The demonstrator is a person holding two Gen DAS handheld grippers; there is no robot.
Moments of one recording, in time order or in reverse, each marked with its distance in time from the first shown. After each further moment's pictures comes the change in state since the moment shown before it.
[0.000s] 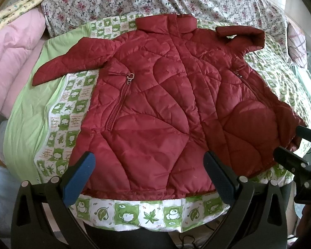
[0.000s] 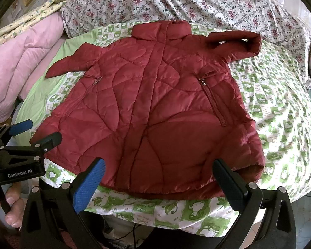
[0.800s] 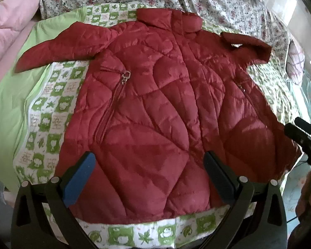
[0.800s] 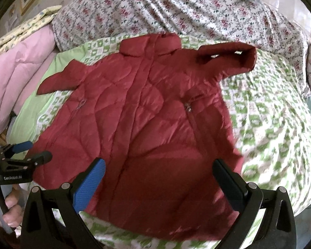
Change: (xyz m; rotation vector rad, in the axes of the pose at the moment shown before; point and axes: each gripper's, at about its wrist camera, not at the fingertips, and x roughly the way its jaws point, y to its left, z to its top) left arm 0.041 0.028 0.033 -0.094 0.082 -0.128; right arm 0.014 -0.042 0.054 -0.020 -0.059 -0.070
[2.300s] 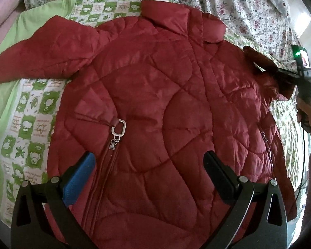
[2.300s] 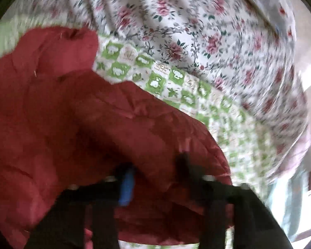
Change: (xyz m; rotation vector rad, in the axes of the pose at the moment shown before) left arm 0.100 0.023 0.114 -0.072 0.064 -0.056; right arm 0.214 -0.161 0.235 -0.193 0.037 -0.264
